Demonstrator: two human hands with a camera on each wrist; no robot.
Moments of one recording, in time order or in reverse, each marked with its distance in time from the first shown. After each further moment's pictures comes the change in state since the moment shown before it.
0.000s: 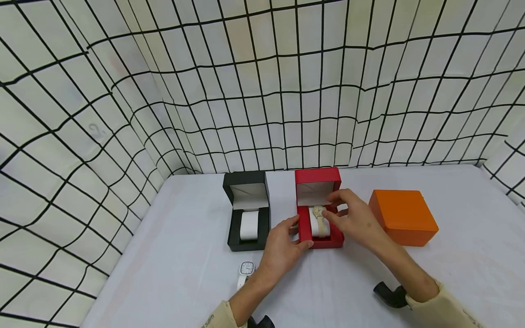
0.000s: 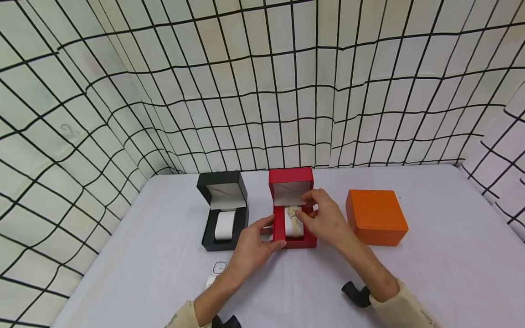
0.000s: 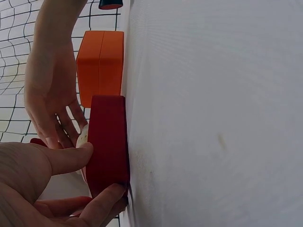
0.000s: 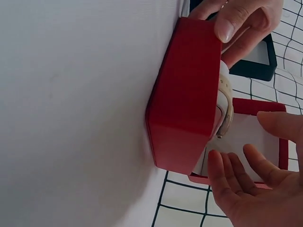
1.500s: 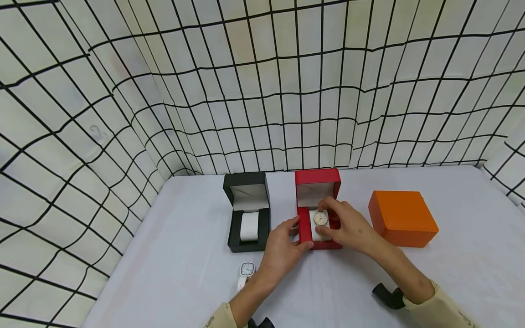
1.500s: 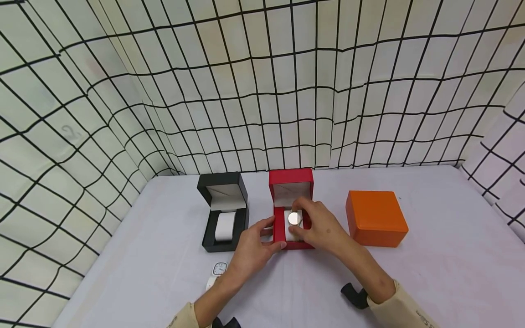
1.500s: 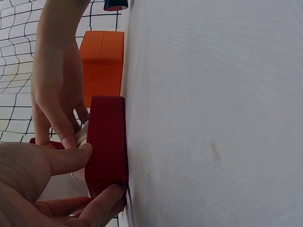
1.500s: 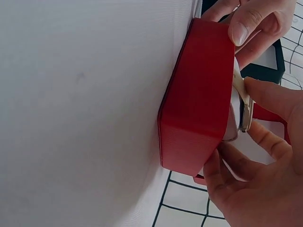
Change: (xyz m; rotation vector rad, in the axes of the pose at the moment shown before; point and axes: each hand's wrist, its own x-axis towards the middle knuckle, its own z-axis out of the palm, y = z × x) left_hand -0.001 -0.001 0.001 -0.029 -0.002 0.002; right_hand -0.003 0.001 0.009 -0.174 -0.140 -0.073
